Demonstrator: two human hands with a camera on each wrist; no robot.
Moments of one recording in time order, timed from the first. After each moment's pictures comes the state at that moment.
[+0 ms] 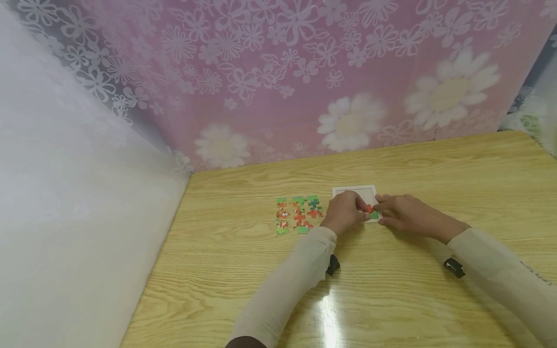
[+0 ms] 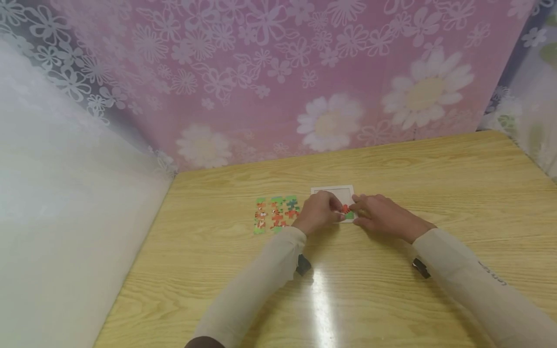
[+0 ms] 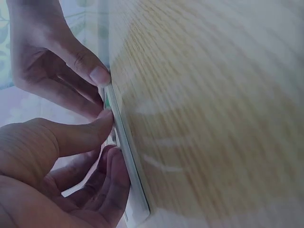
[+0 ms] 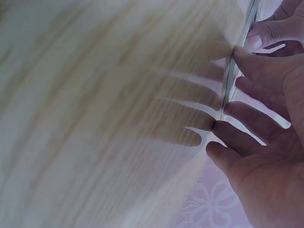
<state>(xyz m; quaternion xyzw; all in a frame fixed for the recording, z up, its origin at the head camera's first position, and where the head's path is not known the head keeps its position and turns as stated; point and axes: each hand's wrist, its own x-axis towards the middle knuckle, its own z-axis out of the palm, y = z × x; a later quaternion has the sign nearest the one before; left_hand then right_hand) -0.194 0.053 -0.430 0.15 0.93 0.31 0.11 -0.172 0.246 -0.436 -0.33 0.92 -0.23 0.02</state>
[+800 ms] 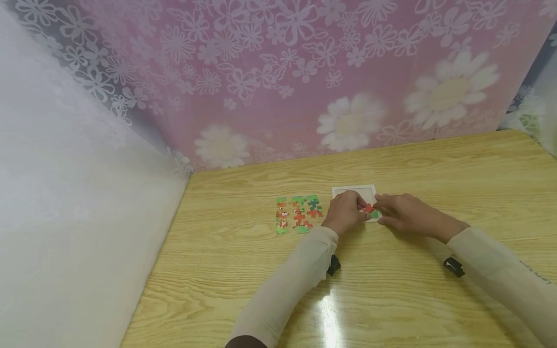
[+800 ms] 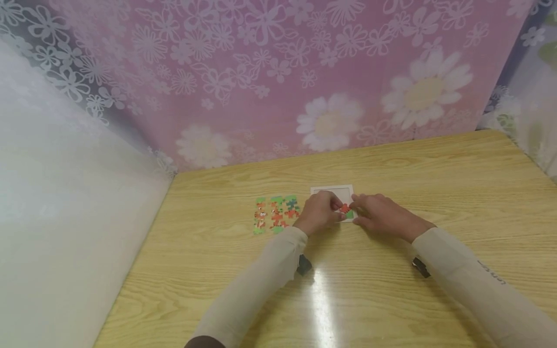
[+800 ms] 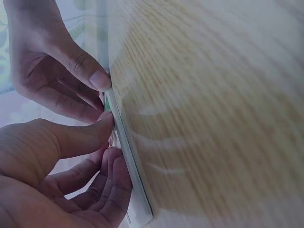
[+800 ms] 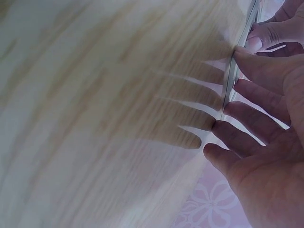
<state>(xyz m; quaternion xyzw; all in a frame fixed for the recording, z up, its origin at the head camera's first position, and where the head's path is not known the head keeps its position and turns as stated) -0.193 0.054 -0.430 0.15 0.93 0.31 0.10 -0.170 0.245 -0.437 -0.30 0.92 -0.23 0.03</state>
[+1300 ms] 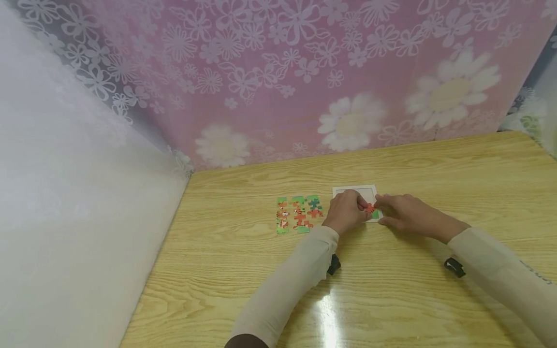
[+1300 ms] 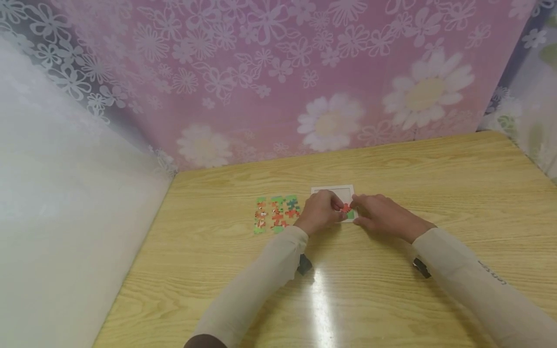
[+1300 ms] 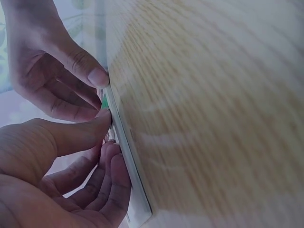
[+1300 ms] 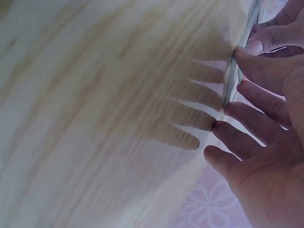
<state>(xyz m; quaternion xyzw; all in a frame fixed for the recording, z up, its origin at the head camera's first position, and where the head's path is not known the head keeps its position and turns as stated) -0.194 0.055 -0.430 0.13 0.93 0.33 0.10 -0.172 0.246 -0.437 -0.30 0.92 -0.23 0.02</state>
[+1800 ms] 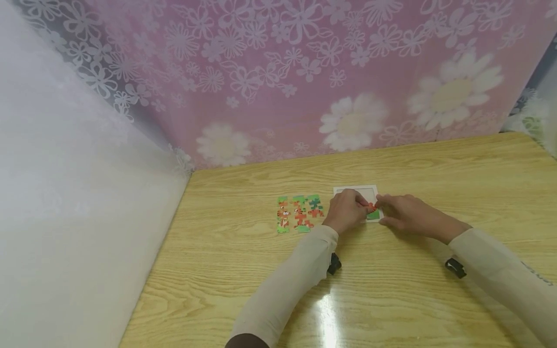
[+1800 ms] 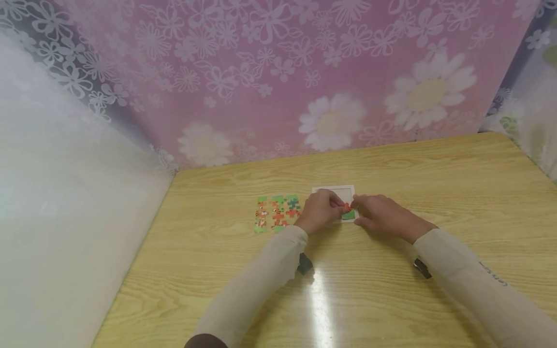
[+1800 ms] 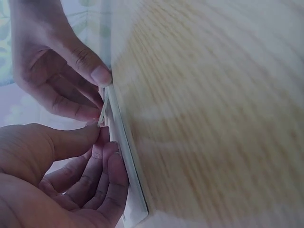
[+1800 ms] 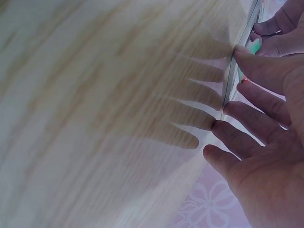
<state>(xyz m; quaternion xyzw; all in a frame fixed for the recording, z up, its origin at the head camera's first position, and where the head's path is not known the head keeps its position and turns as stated) -0.194 0.051 -0.431 0.11 0.92 0.37 0.11 -0.171 0.245 -0.435 -0.31 0.92 -0.23 0.01</state>
